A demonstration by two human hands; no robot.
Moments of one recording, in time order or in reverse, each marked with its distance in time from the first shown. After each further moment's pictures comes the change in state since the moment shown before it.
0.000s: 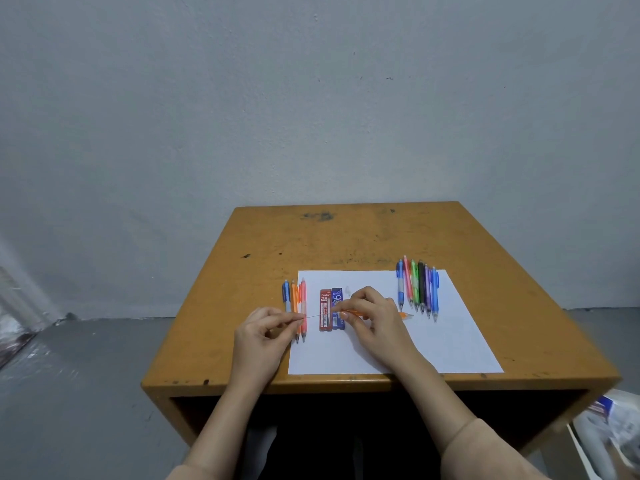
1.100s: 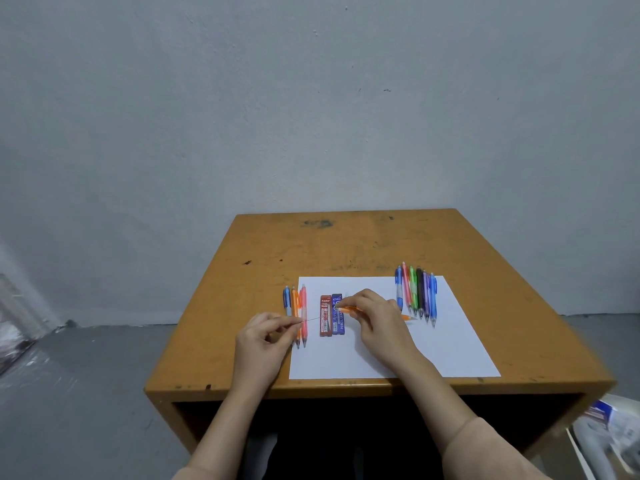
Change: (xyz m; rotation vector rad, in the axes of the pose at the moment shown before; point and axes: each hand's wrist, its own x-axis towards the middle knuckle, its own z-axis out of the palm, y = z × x) left_hand 0.000 0.006 -0.003 0.011 -0.004 -0.065; right_hand 0.006 -0.013 -0.014 -0.137 -0.071 0.049
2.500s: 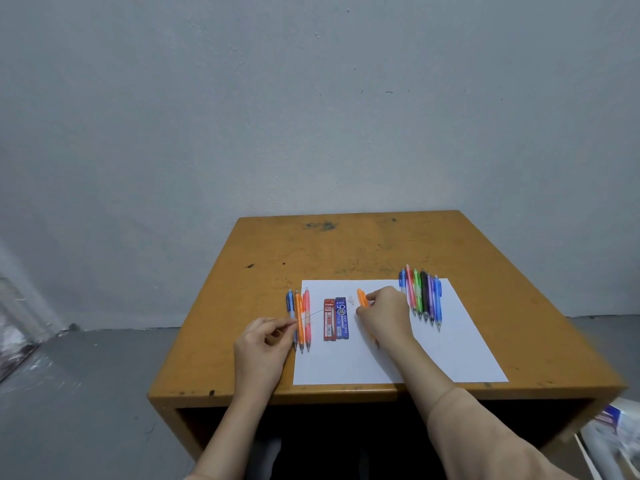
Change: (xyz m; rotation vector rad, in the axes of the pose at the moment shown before) left_hand 0.001 -0.003 0.001 0.052 0.093 -0.084; right_hand 0.037 -0.001 0.009 0.070 0.122 0.600
